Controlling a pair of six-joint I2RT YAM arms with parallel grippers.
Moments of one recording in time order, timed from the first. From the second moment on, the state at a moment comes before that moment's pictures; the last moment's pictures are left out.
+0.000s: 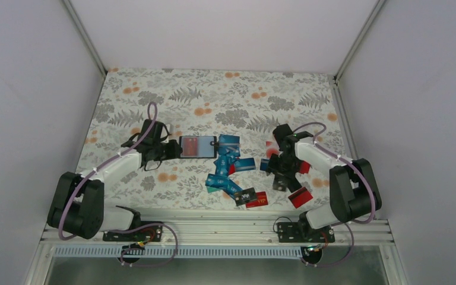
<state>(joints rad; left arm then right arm) -0.29 1.32 0.66 -0.31 0.29 -0.46 0.34 1.48 0.81 -0.91 -0.16 0.75</state>
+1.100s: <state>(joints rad) -0.34 1.24 0.68 -0.26 0.44 -0.46 0.24 1.46 0.73 -0.78 0.09 0.85</state>
